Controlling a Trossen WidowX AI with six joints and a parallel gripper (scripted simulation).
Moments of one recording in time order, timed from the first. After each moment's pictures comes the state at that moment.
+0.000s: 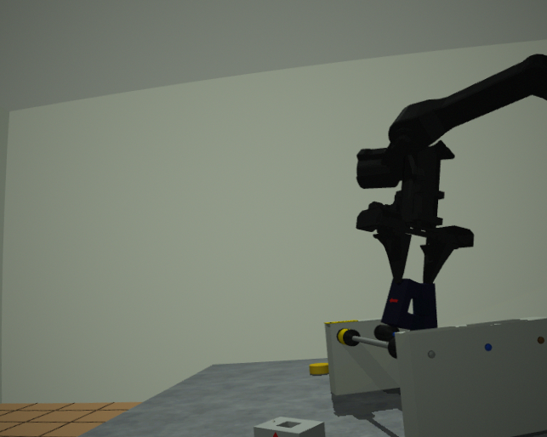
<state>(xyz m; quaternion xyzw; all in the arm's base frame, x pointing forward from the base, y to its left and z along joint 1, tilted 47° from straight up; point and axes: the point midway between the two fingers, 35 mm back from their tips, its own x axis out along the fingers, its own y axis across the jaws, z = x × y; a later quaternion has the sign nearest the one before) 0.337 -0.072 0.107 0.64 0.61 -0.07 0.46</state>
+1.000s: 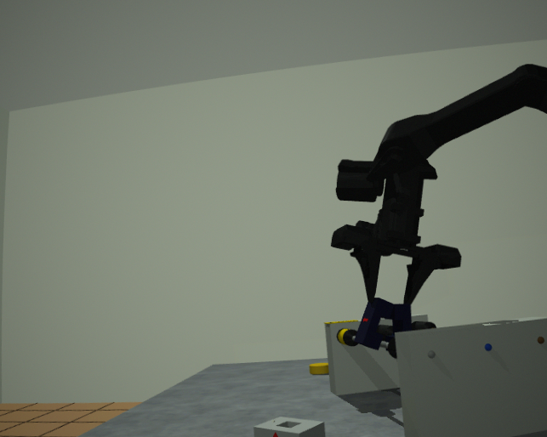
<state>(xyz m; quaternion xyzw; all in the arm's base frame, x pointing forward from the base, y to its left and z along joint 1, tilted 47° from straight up) 0.377 -0.044 0.103 0.71 0.58 -0.13 0.37</state>
